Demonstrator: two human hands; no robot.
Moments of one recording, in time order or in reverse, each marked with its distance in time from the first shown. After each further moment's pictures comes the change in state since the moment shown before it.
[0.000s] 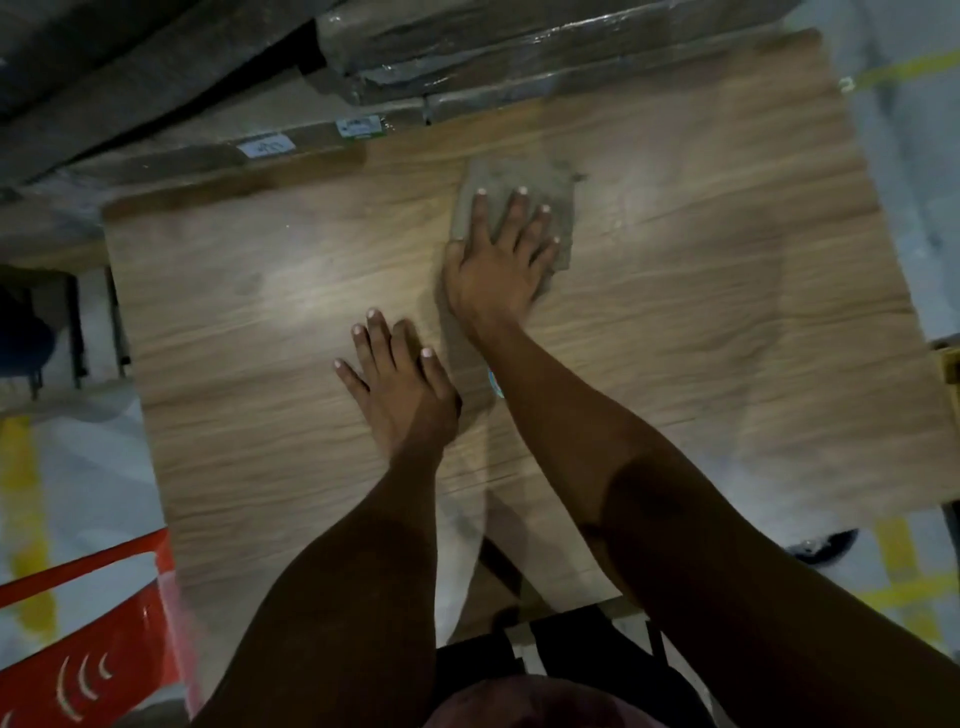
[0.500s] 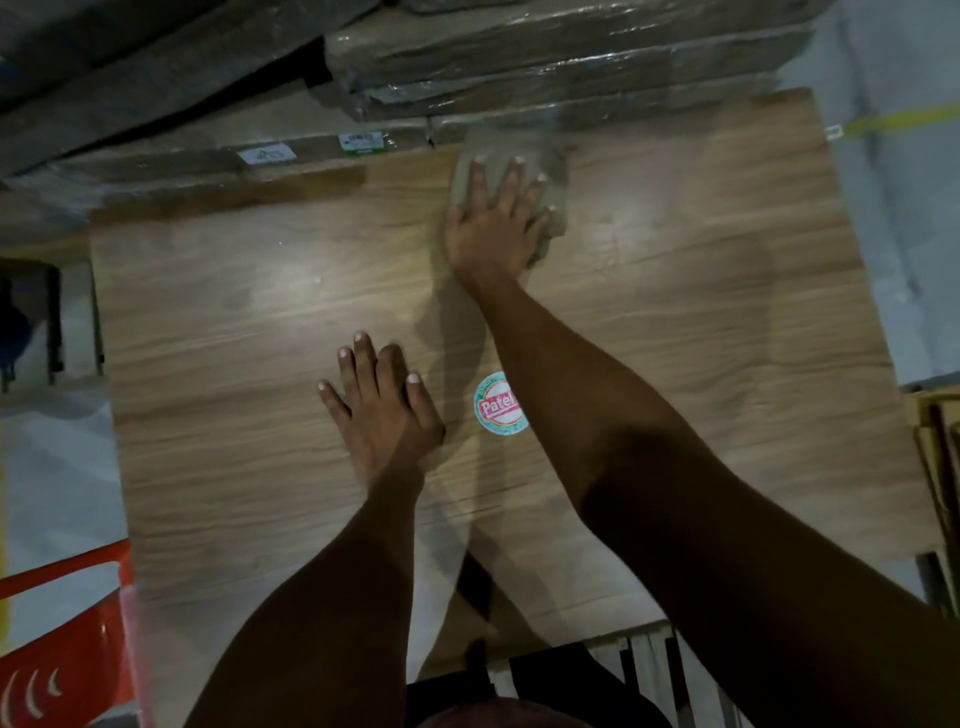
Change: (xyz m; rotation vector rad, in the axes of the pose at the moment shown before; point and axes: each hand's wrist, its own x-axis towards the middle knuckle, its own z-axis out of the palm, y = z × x) left_hand 0.003 -0.003 0.005 -0.032 0.021 -0.018; right_hand 0.075 -0.015 -0.023 -0.009 -0.084 -0.033
